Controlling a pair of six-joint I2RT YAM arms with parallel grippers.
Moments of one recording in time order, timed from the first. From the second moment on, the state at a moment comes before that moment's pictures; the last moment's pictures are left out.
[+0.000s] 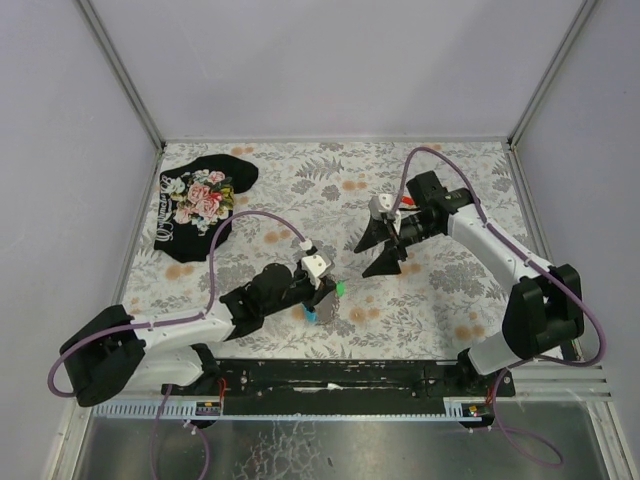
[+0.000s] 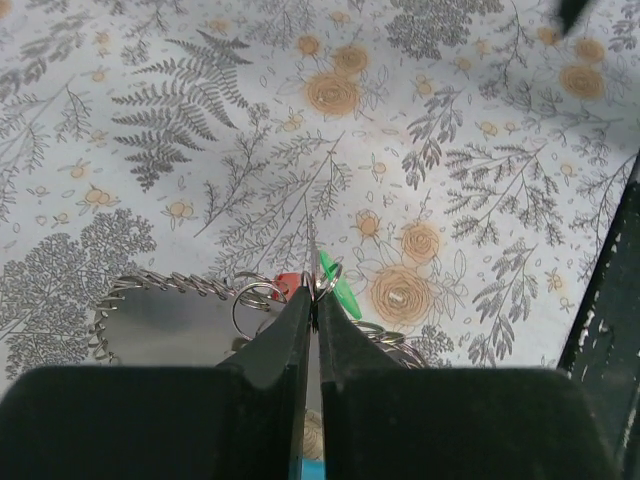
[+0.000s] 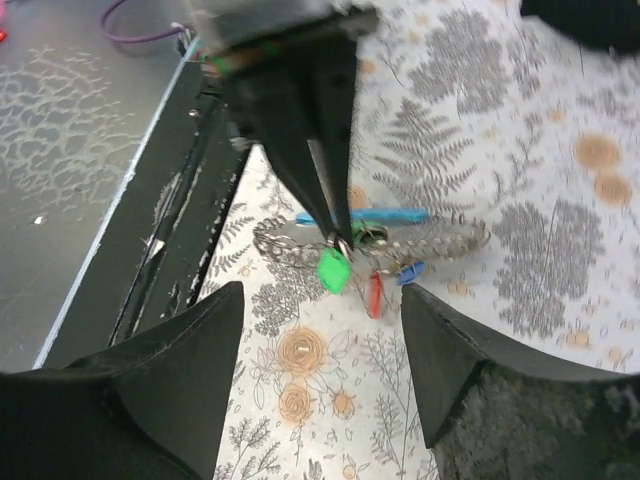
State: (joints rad) left arm -0.96 1.18 0.41 0.47 0.05 -0.05; right arm 0.37 1.53 1.19 -0.87 -1.24 -1.00
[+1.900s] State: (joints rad) left arm -0.84 1.17 0.48 0.40 0.33 -0.23; right arm 0.65 1.44 1.08 -0.64 -0.88 -0.98
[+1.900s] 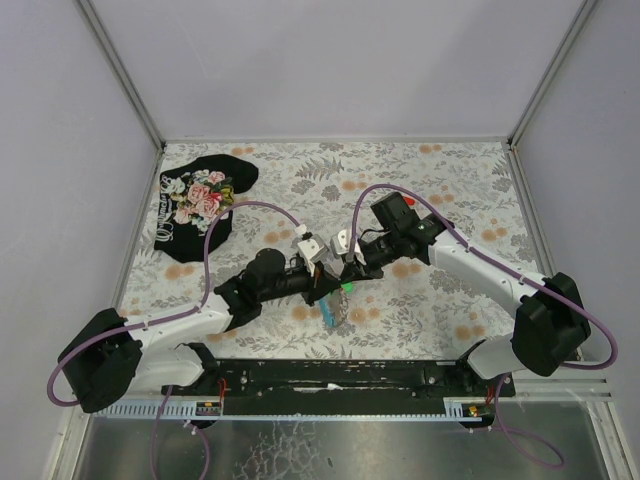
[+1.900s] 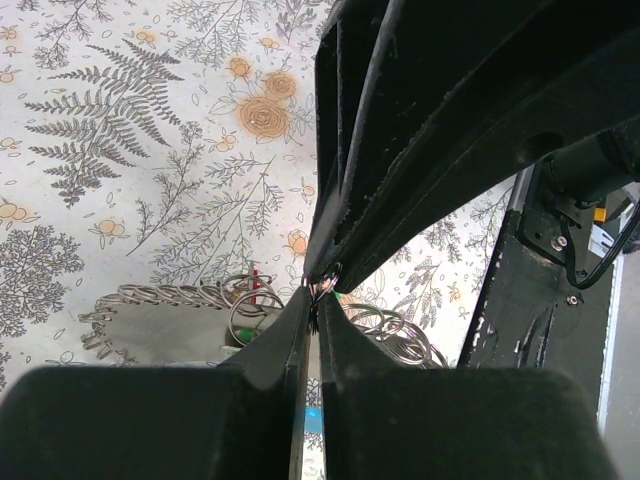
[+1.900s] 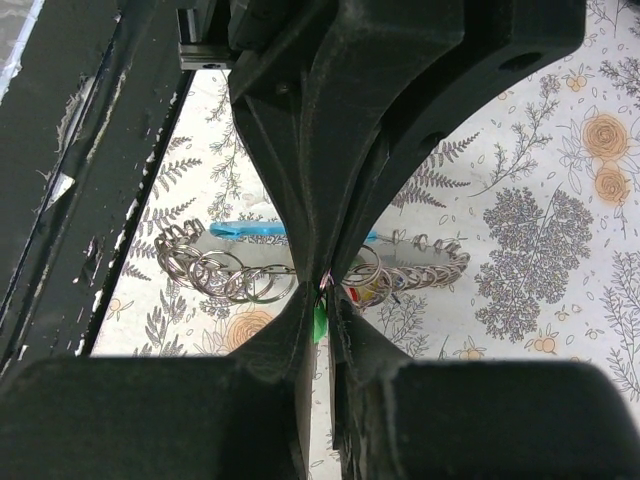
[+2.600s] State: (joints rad) left arm -0.78 1.05 0.35 0.53 0.43 -0.29; right arm 0.67 1.45 1.08 -0.65 -0.88 -0.90
